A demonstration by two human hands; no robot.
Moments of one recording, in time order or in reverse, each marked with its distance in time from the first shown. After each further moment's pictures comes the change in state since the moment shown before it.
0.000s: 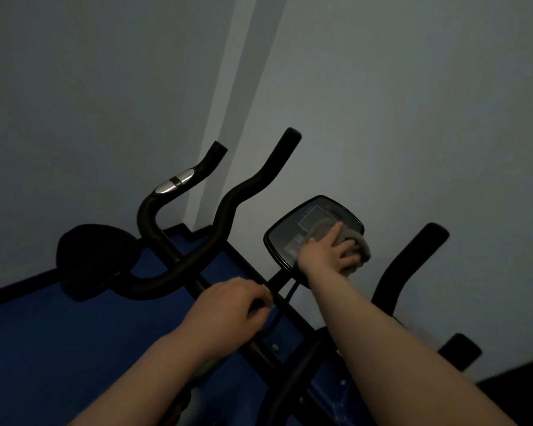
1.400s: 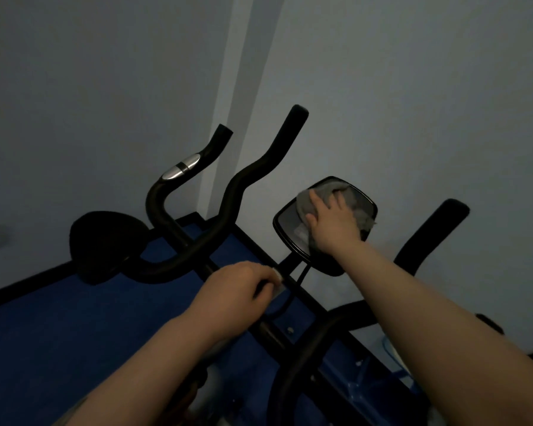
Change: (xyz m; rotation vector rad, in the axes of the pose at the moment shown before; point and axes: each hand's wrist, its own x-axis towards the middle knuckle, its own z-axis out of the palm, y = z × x) left_hand -0.005 0.005 -0.006 -0.057 0.009 -0.062; right_hand 0.027 0.009 -0.019 -0.468 -0.040 -0.707
